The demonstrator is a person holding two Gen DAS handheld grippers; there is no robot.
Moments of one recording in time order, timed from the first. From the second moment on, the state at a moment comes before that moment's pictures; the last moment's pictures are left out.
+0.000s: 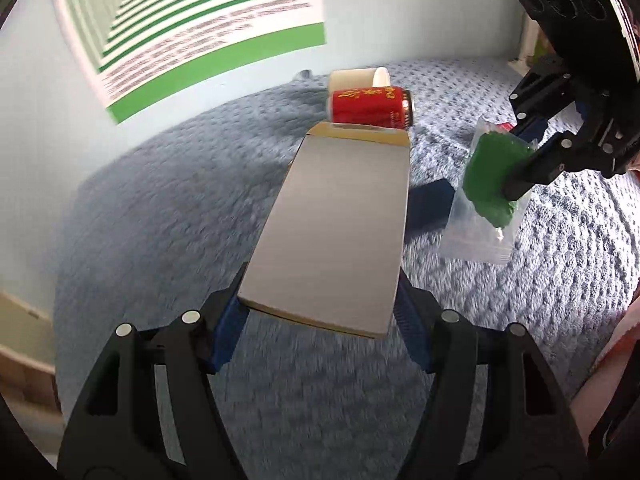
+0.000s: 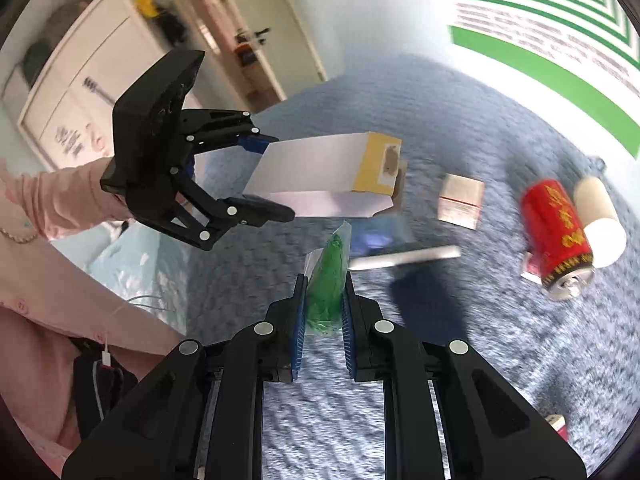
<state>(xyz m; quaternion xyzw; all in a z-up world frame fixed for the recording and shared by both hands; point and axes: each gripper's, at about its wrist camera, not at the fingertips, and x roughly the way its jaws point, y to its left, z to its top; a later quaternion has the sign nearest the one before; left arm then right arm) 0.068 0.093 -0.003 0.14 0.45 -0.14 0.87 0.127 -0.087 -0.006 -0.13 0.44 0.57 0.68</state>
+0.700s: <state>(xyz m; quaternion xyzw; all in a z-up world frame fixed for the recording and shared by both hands) -0.219 0.214 -0.025 -0.07 0.48 0.18 0.86 -0.061 0.103 -0.005 -0.25 0.38 0.73 0.51</state>
